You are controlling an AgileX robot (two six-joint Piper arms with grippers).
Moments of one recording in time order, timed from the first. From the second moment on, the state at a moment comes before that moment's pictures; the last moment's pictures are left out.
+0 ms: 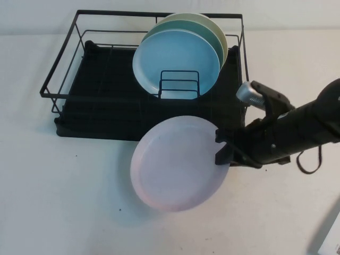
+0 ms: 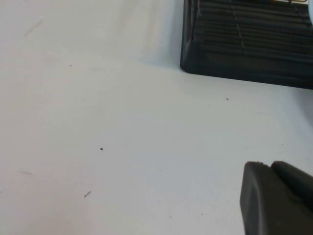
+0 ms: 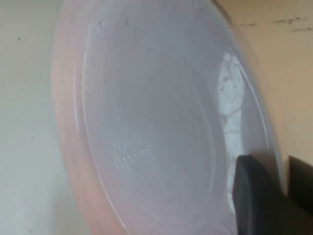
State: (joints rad) right arm 0.43 1.66 -1.05 0.80 0.62 -0.19; left arm -0.09 -0.01 0.02 0.05 0.35 -0.06
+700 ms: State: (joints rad) right arm 0.43 1.84 -1.05 1.00 0.50 -0.35; left arm -0.09 -0.01 0.02 0.05 0.35 -0.06
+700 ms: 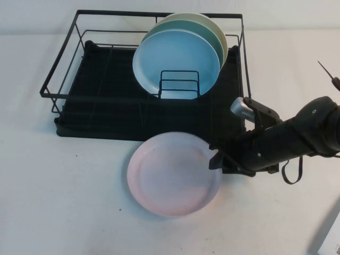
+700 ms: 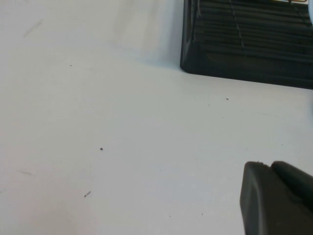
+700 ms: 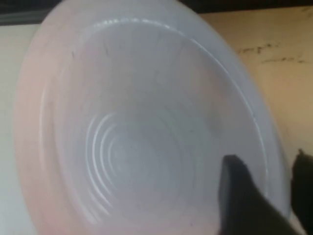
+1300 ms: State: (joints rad) right arm 0.43 1.65 -1.06 0.82 0.69 -0.35; left arm -0.09 -0.01 0.02 0.05 0.35 -0.06
